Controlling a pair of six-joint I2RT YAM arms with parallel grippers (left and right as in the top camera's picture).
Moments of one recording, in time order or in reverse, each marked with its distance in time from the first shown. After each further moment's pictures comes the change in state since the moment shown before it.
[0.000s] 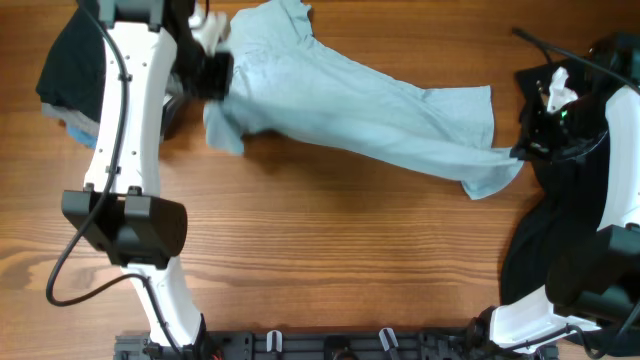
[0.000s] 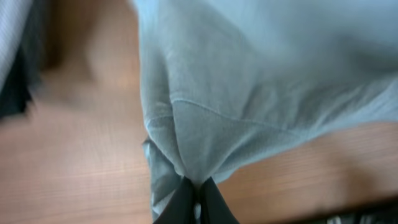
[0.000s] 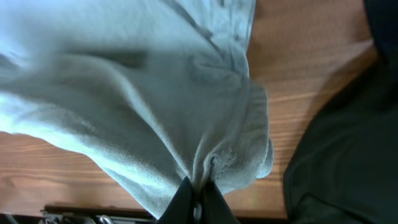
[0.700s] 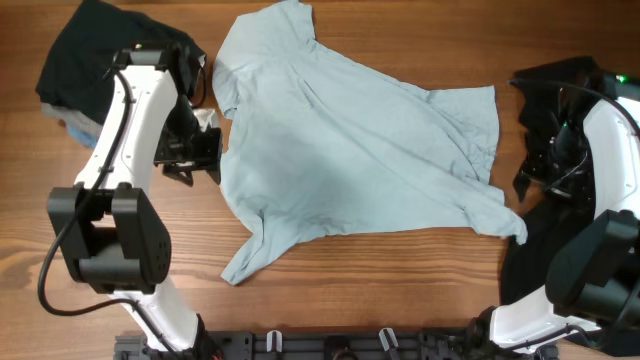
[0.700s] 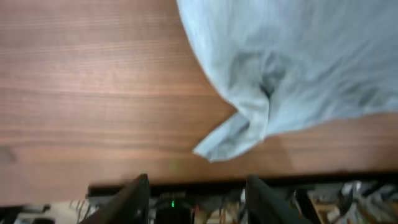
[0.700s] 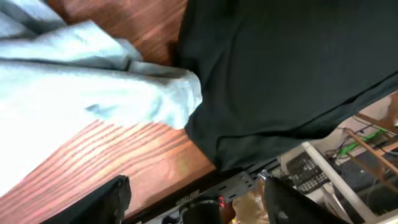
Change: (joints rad) left arm 0.069 -0.135 -0.549 0.070 -0.043 -0.072; right arm 0.001 0.000 -0.206 -0.008 0.446 0.288
